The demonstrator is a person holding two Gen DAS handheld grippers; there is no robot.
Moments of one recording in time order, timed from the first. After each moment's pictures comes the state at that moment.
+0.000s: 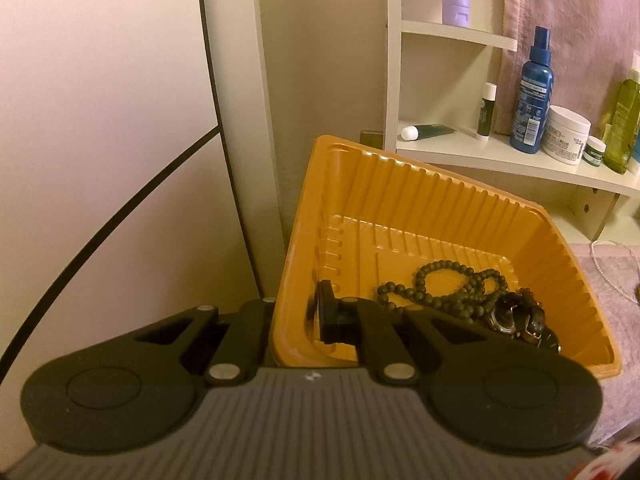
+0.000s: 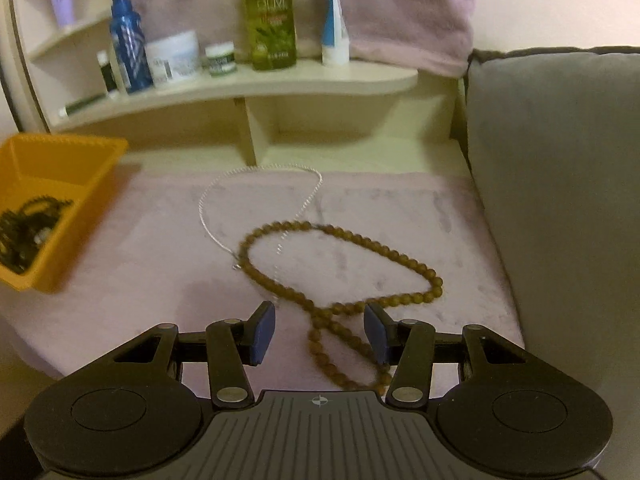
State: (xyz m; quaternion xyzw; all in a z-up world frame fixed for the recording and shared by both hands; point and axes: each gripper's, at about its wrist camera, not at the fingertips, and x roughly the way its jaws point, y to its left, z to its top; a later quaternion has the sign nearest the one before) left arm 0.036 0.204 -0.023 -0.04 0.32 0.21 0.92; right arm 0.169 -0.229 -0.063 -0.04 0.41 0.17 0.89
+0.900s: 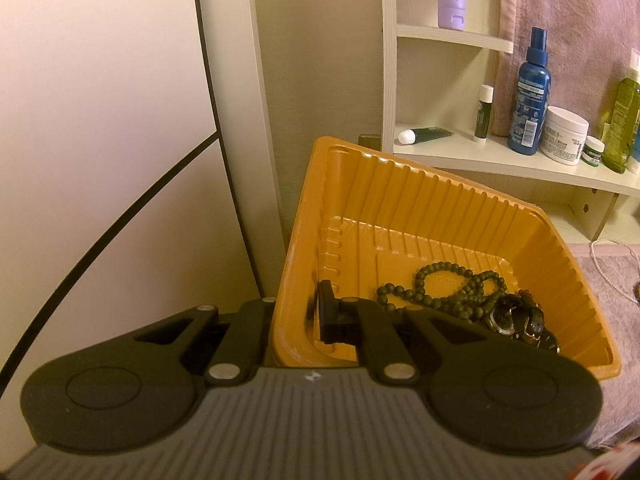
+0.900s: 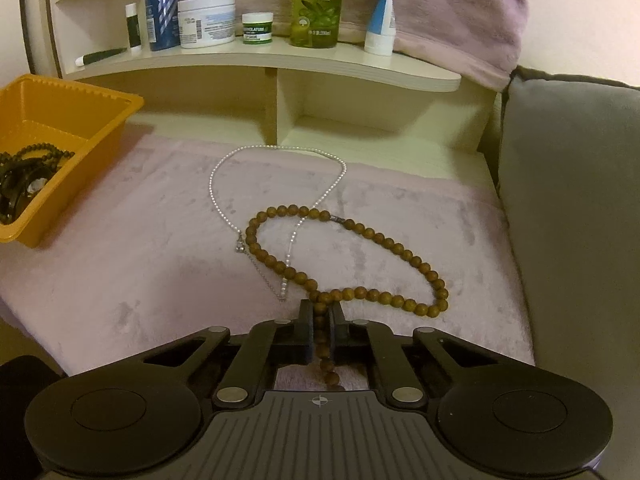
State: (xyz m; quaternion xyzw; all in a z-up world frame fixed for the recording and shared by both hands) left arm 0.034 0.203 -0.019 -0.03 0.32 0.21 0.92; right arm 0.171 -0.208 -0.075 -0.10 0.40 0.19 0.89
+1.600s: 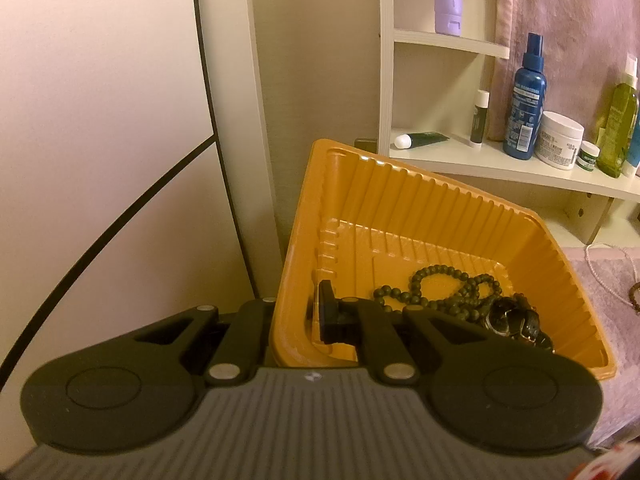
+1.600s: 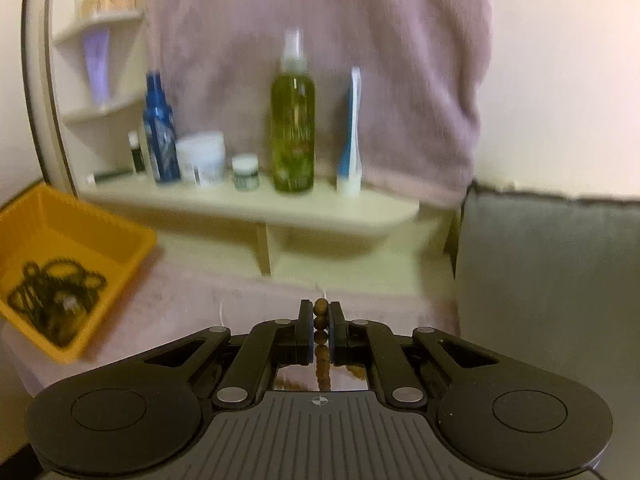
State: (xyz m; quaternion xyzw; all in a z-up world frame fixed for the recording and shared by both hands) left arm 0.029 0.203 -0.018 -0.04 0.31 0.21 0.93; right arm 0.169 -0.219 0.029 -0.05 0.30 0.19 0.93
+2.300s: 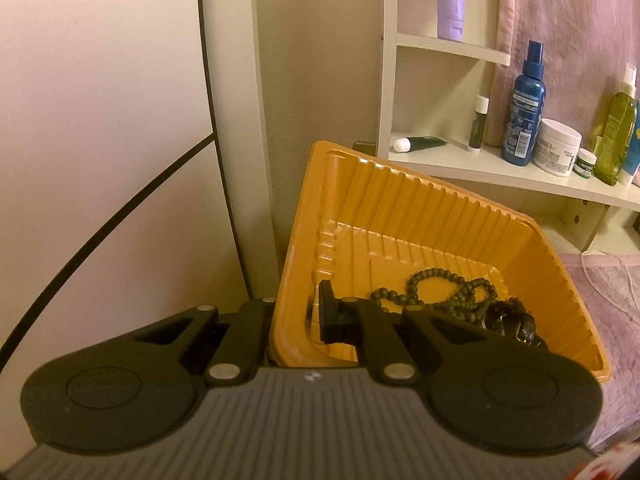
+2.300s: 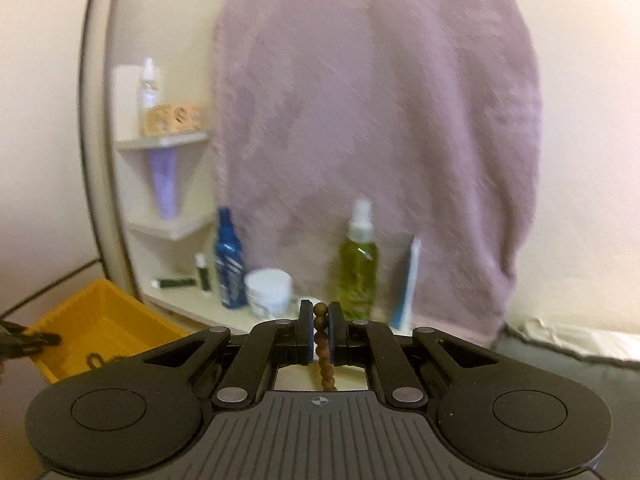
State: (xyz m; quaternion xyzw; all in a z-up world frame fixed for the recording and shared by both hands) left arm 0.027 0.206 -0.020 -0.05 0.31 0.20 0.93; right arm 0.156 -0.180 0.130 -0.04 0.19 0.27 0.94
